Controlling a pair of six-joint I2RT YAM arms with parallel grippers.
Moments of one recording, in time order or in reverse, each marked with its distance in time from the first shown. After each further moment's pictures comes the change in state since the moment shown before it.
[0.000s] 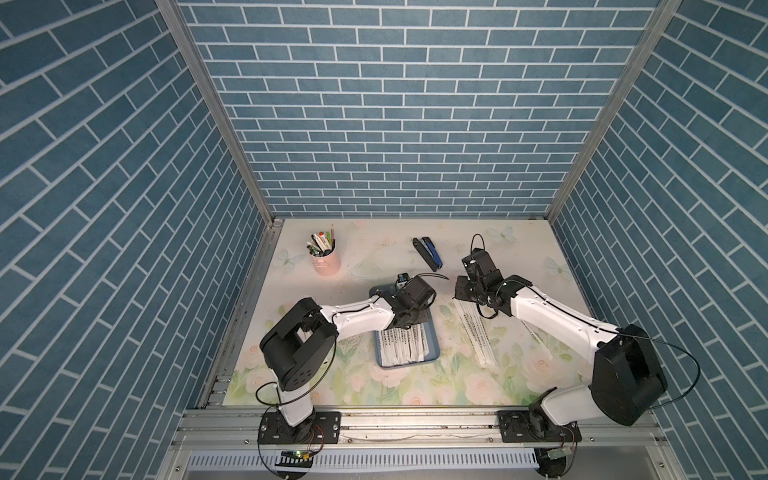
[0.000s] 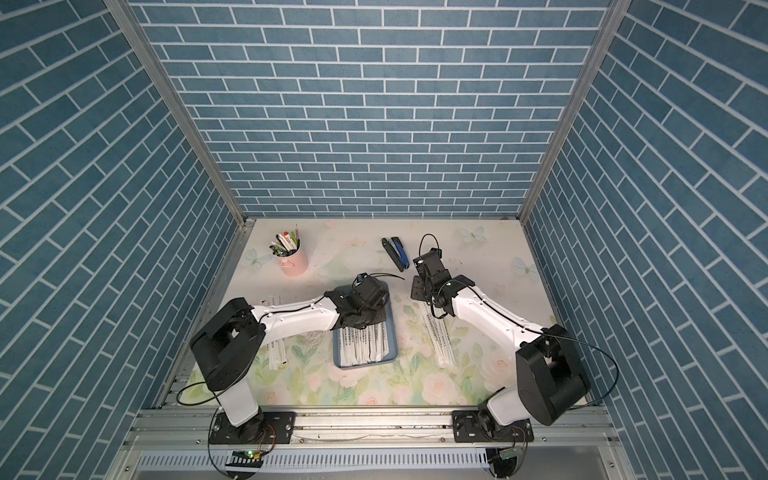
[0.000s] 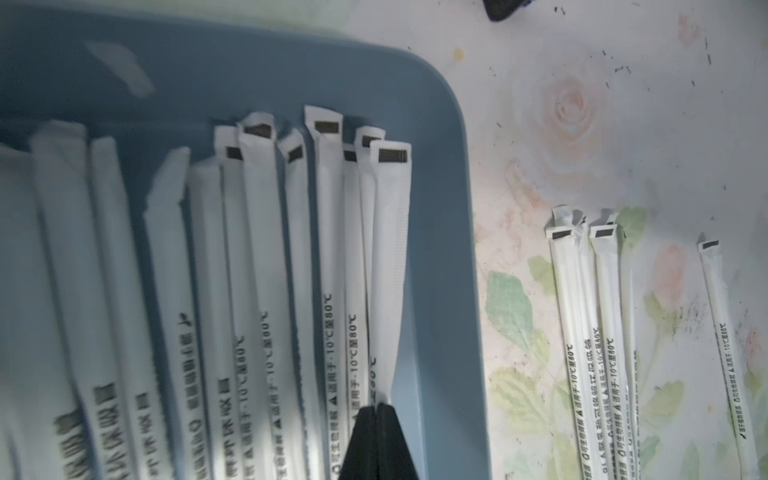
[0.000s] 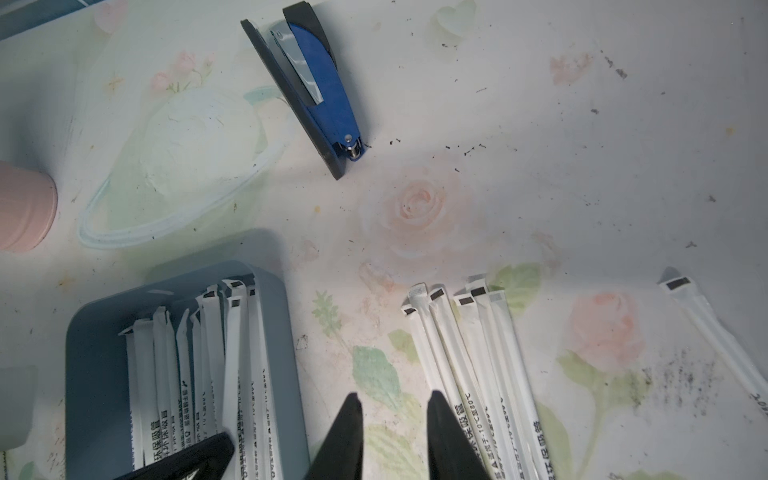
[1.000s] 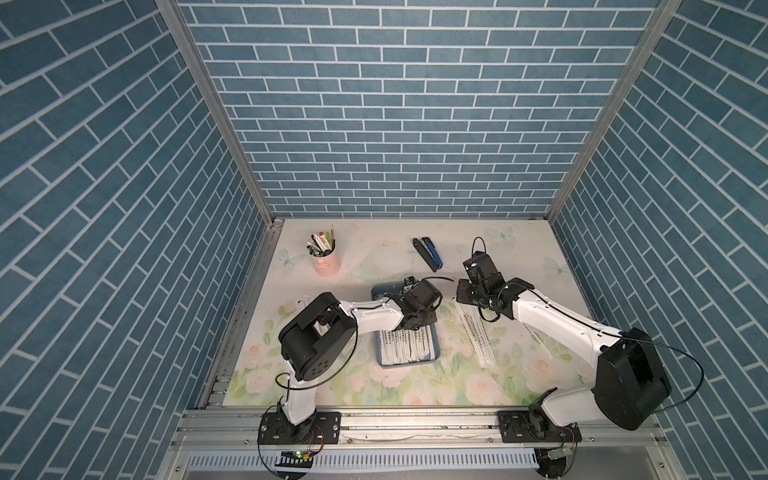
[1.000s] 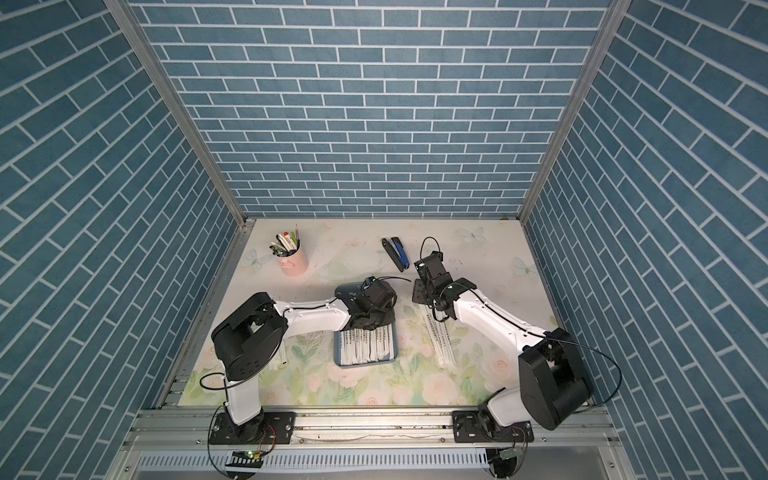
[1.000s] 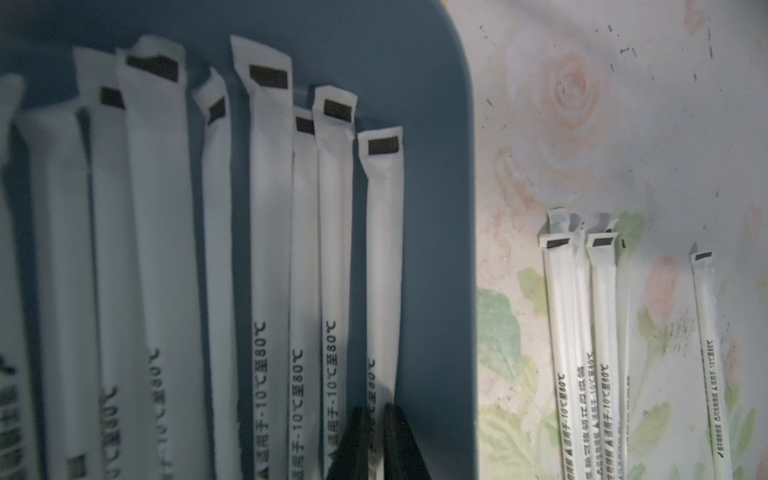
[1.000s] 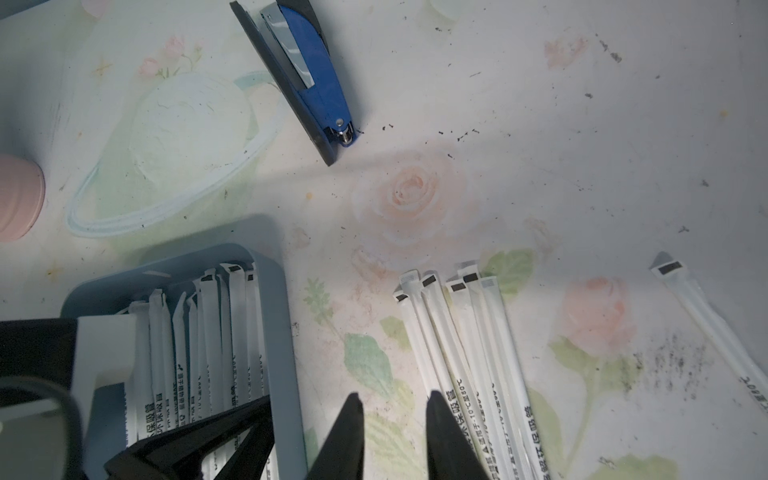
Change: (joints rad) left arm -0.008 0.101 0.024 0.104 0.032 -0.048; right arm 0.000 -0.024 -0.024 -0.009 -0.001 0.000
